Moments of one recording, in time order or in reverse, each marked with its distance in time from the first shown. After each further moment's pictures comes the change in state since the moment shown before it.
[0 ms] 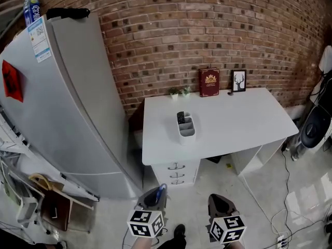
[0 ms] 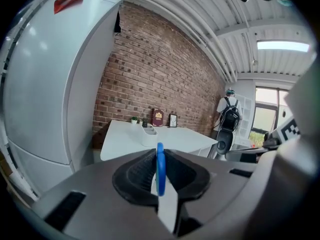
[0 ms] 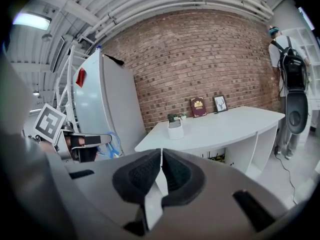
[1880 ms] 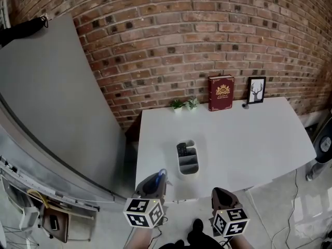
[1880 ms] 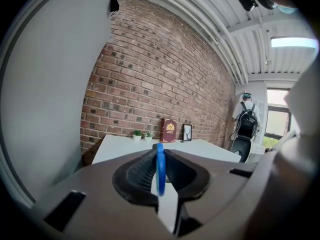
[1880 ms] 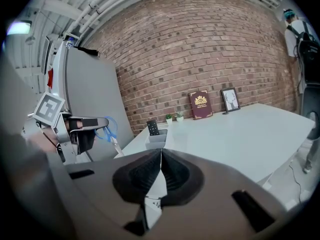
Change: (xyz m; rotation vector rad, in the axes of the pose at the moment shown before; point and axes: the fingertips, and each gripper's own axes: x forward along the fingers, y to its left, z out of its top) left arm 0.237 0.077 0.135 -0.014 -0.065 0.054; right arm 0.229 -0.118 0.099 0.014 0.069 0.036
